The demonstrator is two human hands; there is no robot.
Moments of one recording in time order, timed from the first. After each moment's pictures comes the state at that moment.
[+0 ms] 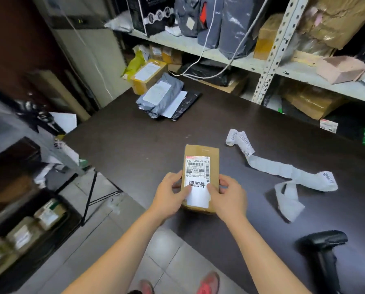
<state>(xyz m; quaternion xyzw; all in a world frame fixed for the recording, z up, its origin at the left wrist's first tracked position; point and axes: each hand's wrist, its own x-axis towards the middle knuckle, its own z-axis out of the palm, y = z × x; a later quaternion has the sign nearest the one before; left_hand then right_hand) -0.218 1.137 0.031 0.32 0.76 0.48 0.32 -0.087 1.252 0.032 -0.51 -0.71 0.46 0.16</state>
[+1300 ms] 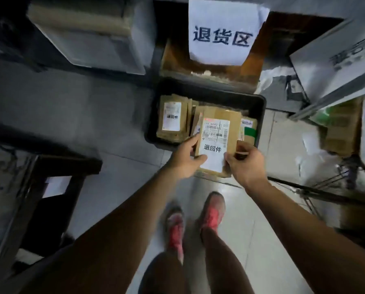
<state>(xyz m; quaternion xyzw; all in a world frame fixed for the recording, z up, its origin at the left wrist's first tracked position) -0.717 0.441 -0.340 -0.23 0.78 0.55 0.20 -0.764 0.615 -0.341 -0.10 -0.84 0.47 -0.24</state>
